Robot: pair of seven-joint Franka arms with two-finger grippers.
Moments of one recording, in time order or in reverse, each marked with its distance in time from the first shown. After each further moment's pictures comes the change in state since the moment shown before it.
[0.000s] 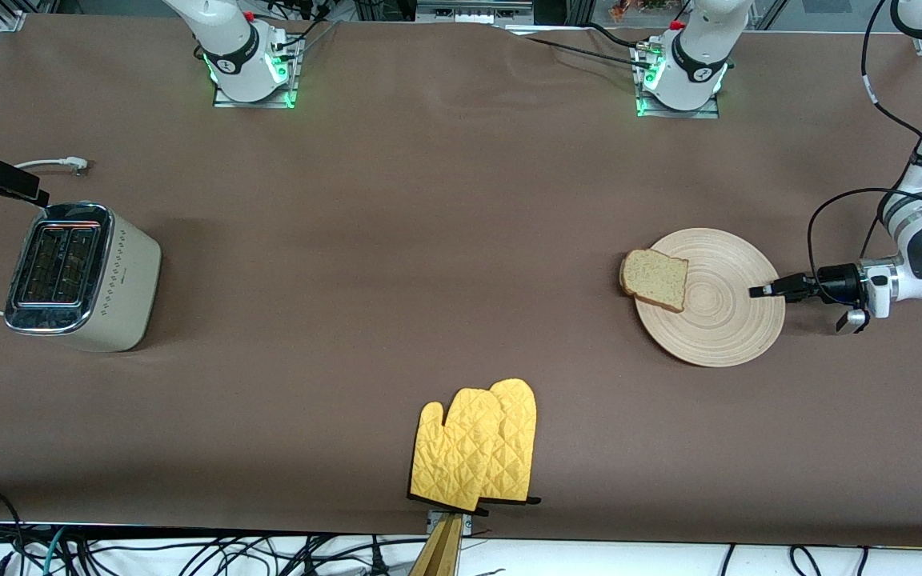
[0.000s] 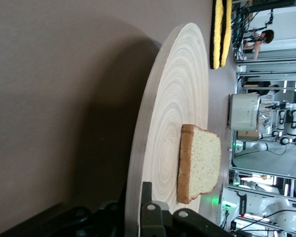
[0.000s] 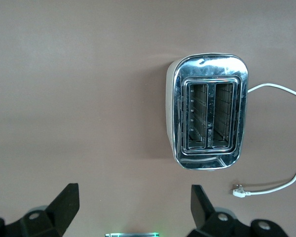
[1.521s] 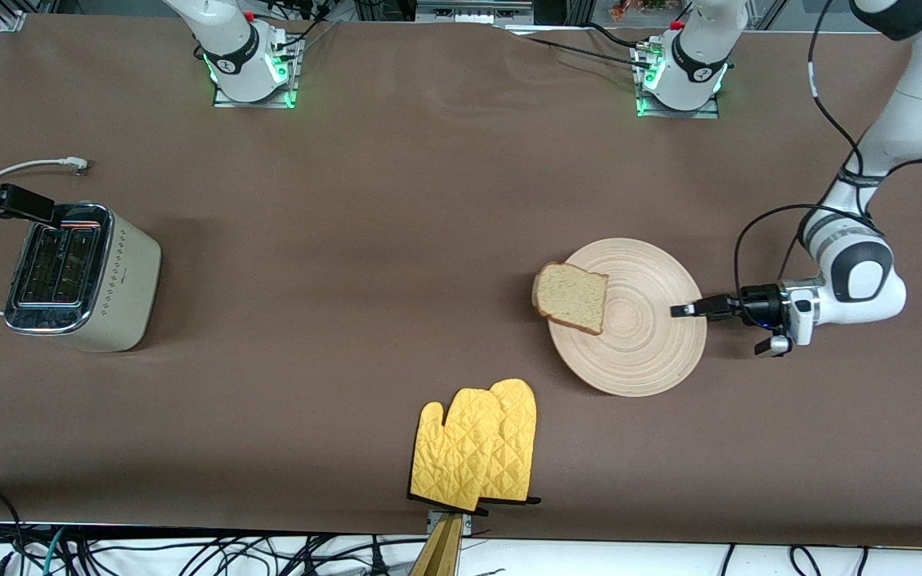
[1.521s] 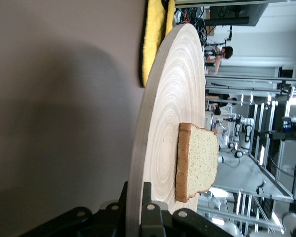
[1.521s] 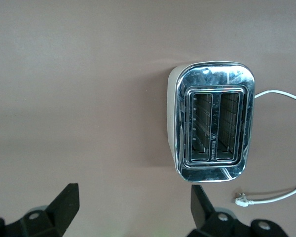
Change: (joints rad) left arm -0.295 -0.153 -0.073 -0.163 -0.402 0.130 -0.111; right arm -0.002 0.051 0.007 0.000 0.001 0.045 0.002
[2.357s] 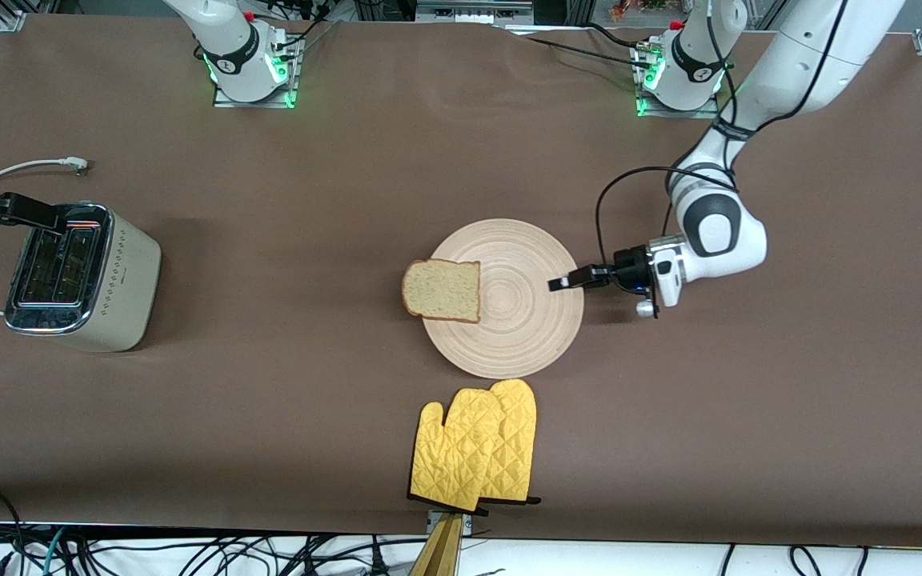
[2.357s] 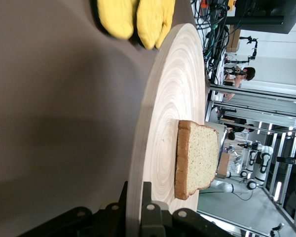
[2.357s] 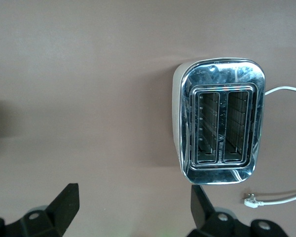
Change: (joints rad) left arm -0.455 -0.171 0.004 -0.214 -0.496 0.334 -0.015; right arm -0.015 0.022 -0.003 -0.003 0.036 0.005 0.000
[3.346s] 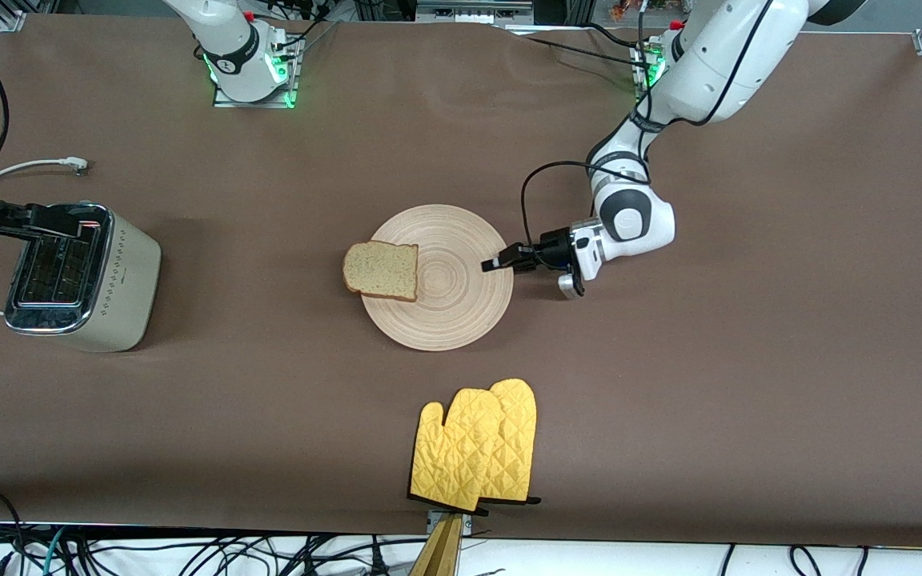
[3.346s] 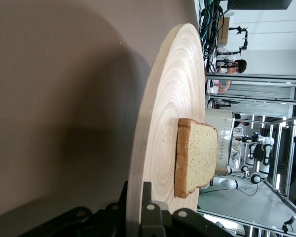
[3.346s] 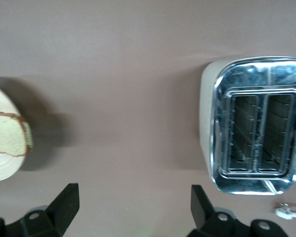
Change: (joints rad) left arm -0.294 0.147 0.073 0.070 -0.352 0.049 0.298; right arm -0.001 0.042 0.003 -0.002 0.123 0.010 0.001
